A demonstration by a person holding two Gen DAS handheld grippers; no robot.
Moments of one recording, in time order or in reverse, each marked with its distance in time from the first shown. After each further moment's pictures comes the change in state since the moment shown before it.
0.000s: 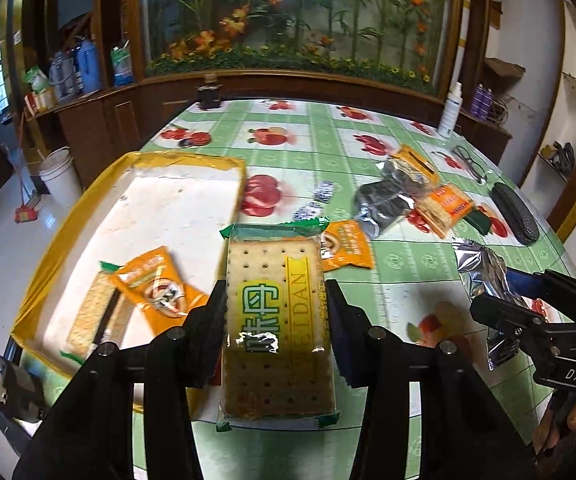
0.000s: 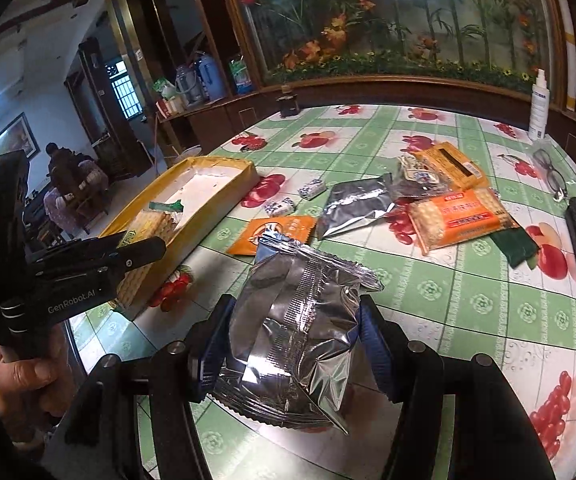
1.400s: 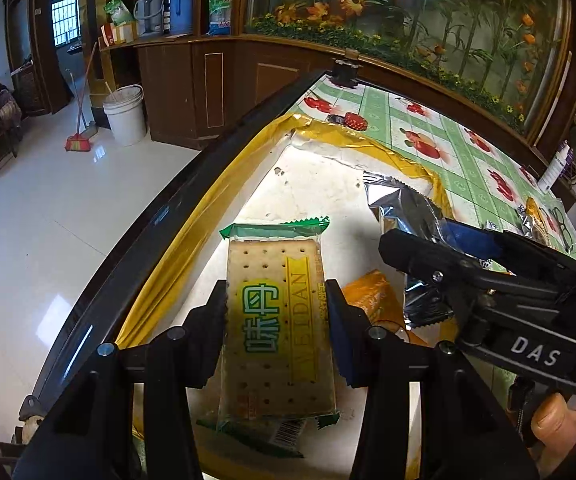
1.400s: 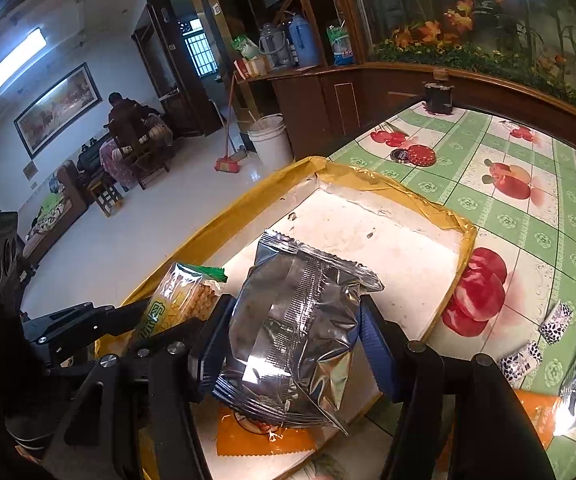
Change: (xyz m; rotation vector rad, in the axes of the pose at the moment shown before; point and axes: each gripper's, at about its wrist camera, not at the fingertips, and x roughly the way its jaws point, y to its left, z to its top) left arm 0.053 0.154 0.008 -0.250 0.084 0.160; right arm 0.199 0.151 0.101 -0.182 0.104 0.213
